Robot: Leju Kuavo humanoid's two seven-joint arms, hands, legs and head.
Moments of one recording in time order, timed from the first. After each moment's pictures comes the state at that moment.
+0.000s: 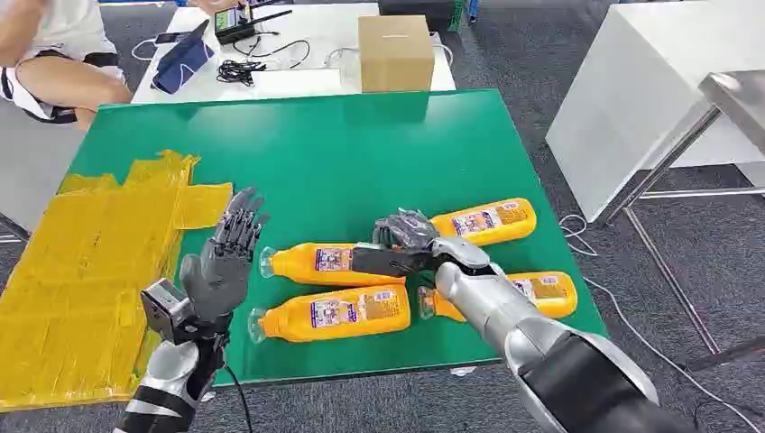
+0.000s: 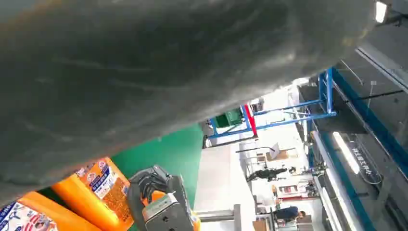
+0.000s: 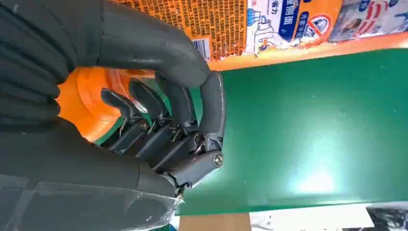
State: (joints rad) left arm -0.23 -0.09 -0.31 -1.30 0.04 -0.10 -0.63; right arm -0.80 0.06 0.66 -0.39 0.74 -0.05 -0.33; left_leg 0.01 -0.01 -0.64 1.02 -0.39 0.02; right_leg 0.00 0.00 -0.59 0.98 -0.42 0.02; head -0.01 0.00
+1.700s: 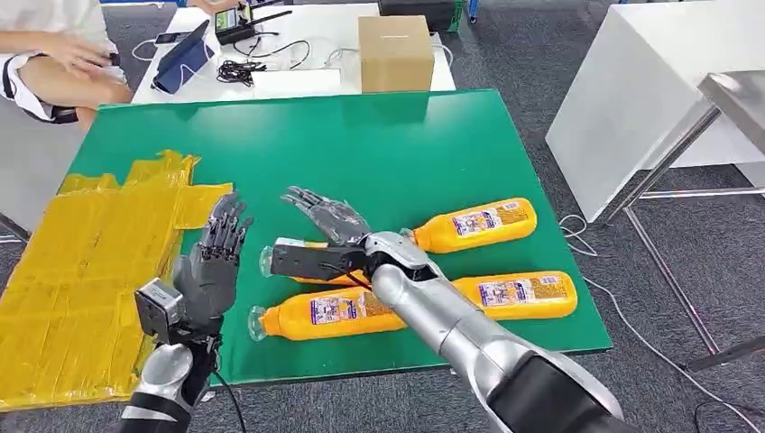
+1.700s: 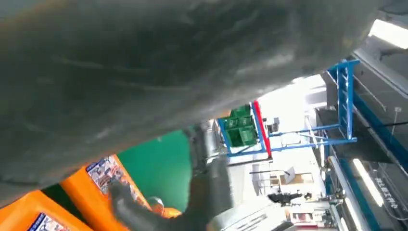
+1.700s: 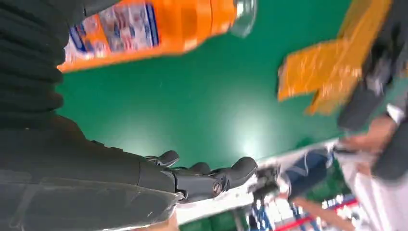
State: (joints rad) left arm -0.21 -0.09 -0.25 -1.29 0.03 -0.04 -0.61; right arm -0.73 0.19 0.73 -0.72 0.58 0.03 -0.21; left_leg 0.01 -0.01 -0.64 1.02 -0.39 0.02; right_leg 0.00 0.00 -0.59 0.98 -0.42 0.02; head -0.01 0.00
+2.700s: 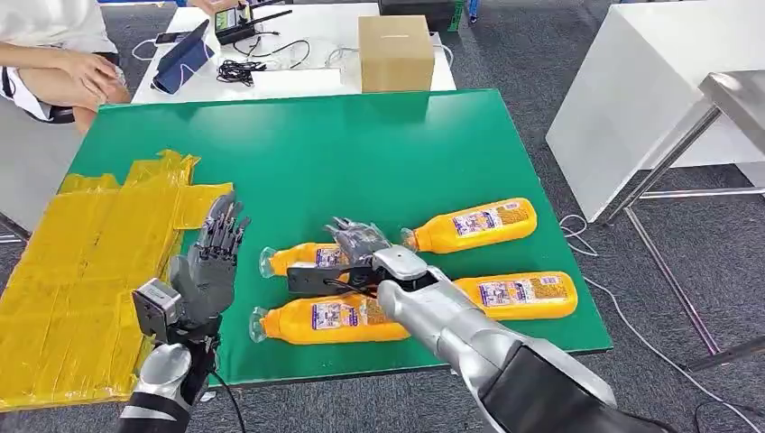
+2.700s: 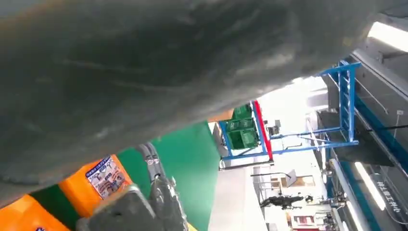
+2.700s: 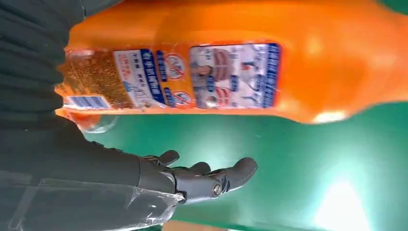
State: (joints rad) left arm -0.21 -0.10 -0.23 -1.28 0.02 -0.05 -0.61; right arm -0.80 0.22 0.88 -0.44 0.76 0.00 0.04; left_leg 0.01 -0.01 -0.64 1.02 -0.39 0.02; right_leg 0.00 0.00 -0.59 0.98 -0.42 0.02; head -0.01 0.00
